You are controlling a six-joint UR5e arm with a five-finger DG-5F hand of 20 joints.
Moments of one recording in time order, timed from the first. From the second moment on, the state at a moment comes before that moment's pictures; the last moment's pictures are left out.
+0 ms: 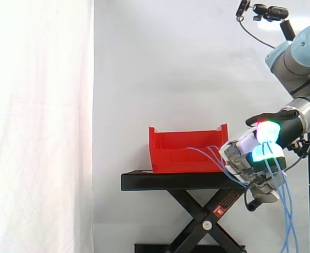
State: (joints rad) arm -0.11 -2.23 -1.05 -3.60 -1.98 -0.21
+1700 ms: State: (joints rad) arm -0.11 -2.23 -1.05 -3.60 -1.98 -0.27
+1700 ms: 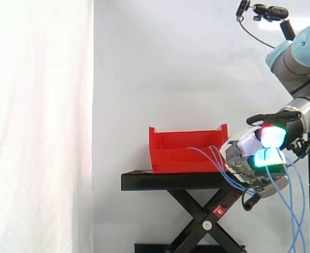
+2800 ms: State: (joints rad) arm -0.11 -2.23 -1.04 -3.58 -1.99 -0.27
